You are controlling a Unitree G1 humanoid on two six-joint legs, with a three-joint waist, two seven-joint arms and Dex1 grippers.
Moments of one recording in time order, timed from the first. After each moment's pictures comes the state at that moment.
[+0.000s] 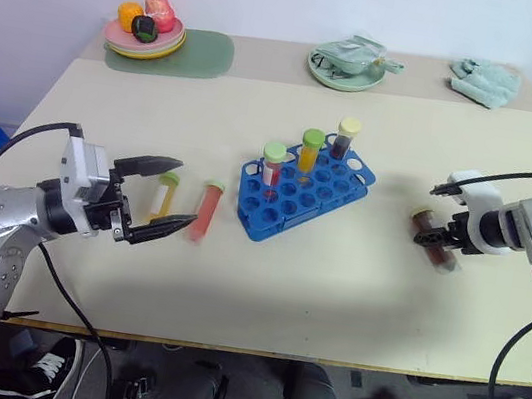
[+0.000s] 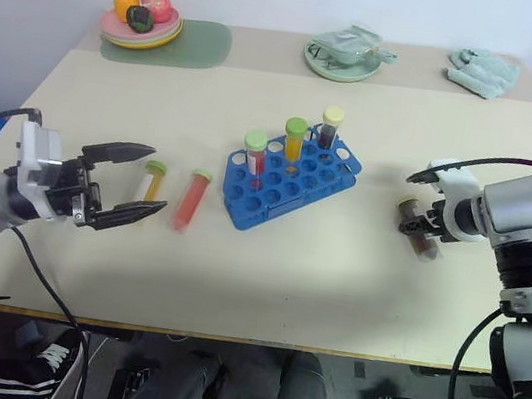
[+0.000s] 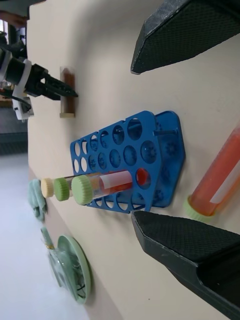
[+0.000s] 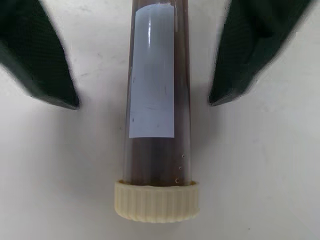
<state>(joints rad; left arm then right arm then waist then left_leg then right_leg) -0.10 0.73 0.26 -0.32 -0.62 0.23 -1.06 -0.90 -0.94 0.33 0.39 0.20 1.30 0.82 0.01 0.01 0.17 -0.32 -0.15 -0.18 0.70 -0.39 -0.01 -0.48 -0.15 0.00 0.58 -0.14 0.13</state>
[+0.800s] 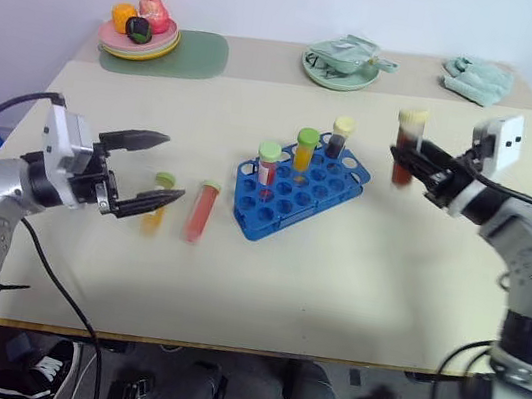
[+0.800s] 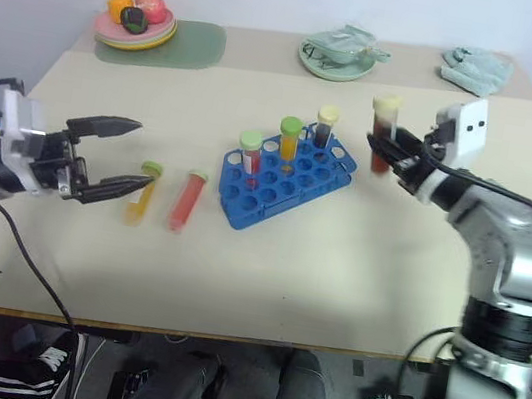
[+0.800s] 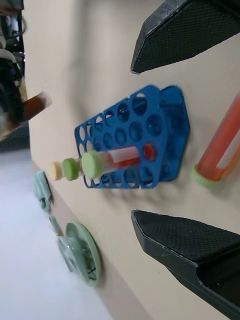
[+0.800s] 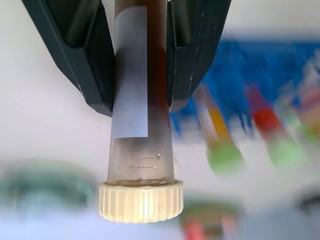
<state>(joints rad) -0.25 0.80 0.27 -0.14 -0.61 0.20 -1.13 -0.56 -0.45 -0.31 -0.17 0.49 0.69 0.65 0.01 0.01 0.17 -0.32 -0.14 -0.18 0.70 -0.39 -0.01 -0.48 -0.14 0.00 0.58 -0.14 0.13</state>
